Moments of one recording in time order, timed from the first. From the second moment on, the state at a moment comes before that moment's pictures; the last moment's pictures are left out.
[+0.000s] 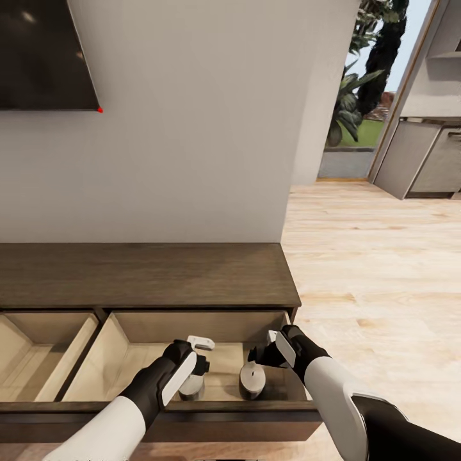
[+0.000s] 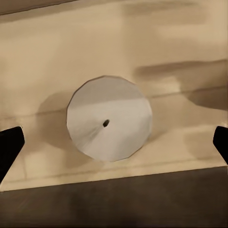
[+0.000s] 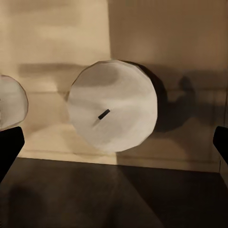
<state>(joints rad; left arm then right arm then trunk) -0.65 -0.08 -0.49 -0.75 0.49 0.79 0.41 -0.89 0.17 -0.21 -0.26 0.02 0.71 0.00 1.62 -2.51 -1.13</state>
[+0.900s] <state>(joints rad) -0.68 -0.08 -0.48 -0.77 0.49 0.92 0.41 -0.89 0.17 -0.21 -0.26 0.02 0.71 0.01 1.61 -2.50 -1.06</state>
